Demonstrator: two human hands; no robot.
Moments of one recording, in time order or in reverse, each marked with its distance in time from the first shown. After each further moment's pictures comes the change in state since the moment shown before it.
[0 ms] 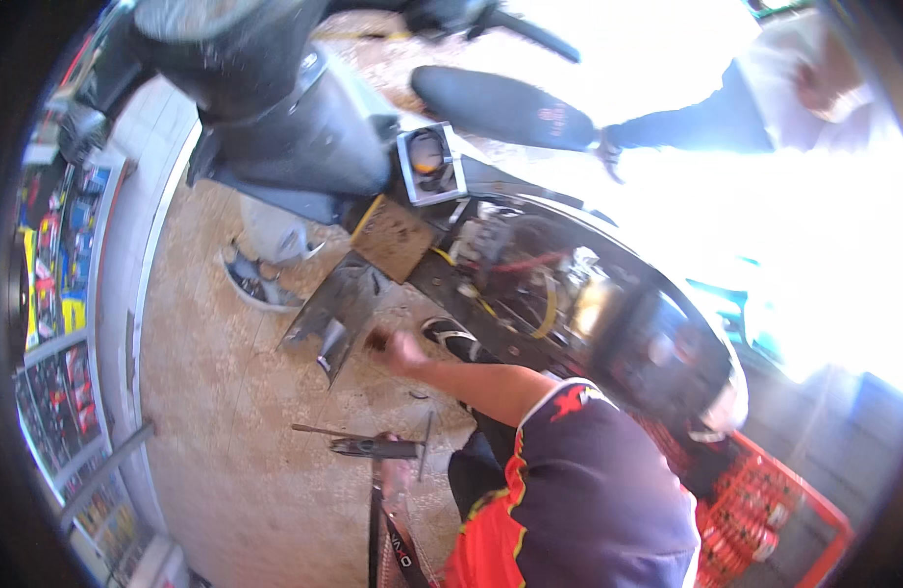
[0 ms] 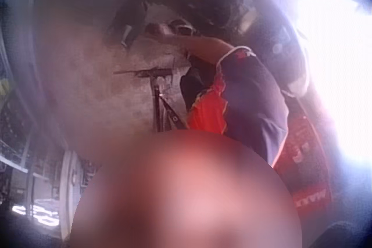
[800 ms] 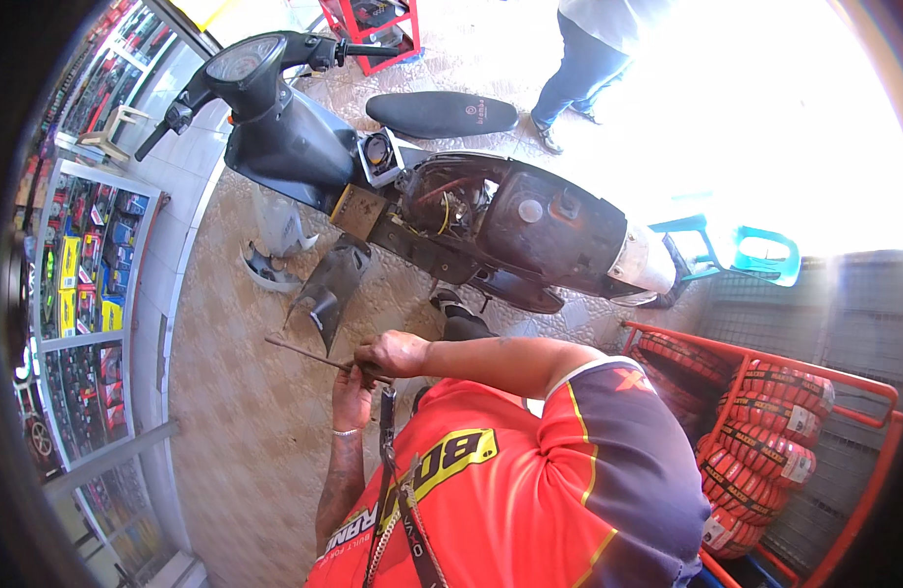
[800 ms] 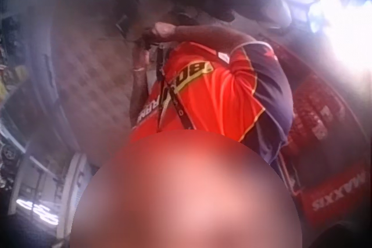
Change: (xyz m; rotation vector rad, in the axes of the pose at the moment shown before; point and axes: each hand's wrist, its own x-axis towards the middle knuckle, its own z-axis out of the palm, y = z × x) left_hand -0.219 0.132 0.070 -0.508 -0.254 0.036; right_hand -0.399 -0.090 -0.078 -0.377 -0.223 -0.736
